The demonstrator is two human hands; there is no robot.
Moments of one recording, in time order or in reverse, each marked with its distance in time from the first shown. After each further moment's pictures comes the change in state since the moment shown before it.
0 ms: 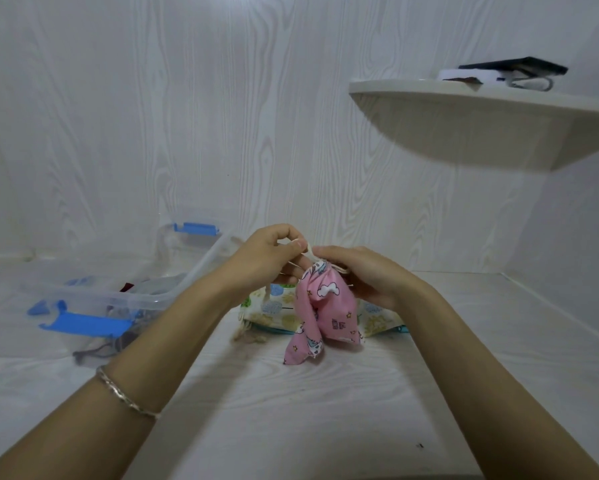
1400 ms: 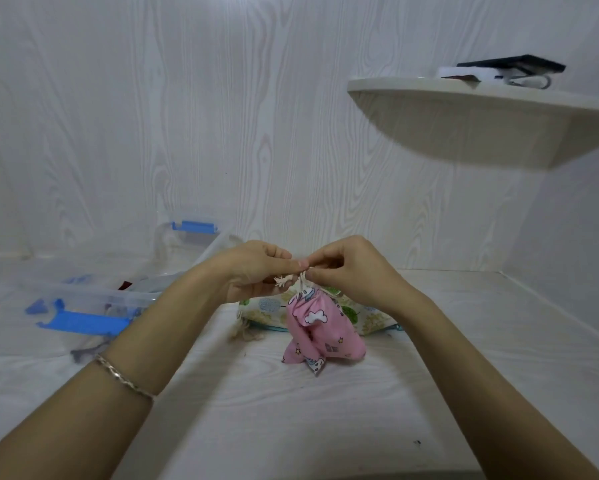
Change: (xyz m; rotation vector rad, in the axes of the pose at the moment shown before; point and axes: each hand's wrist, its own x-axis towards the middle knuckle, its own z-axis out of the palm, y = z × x) left_hand 0.008 -0.009 -0.013 -0.133 -0.139 -0.307; right_hand -0.016 -0.002 0.015 -0.493 0.191 -0.454
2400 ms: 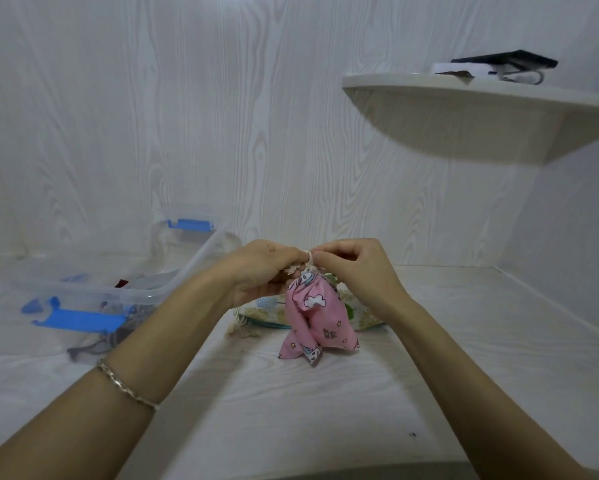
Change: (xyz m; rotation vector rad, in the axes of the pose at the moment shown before) left_hand 0.000 -0.004 0.020 0.000 0.032 0.085; right_hand -0.013 0.007 0.006 0.322 0.227 0.063
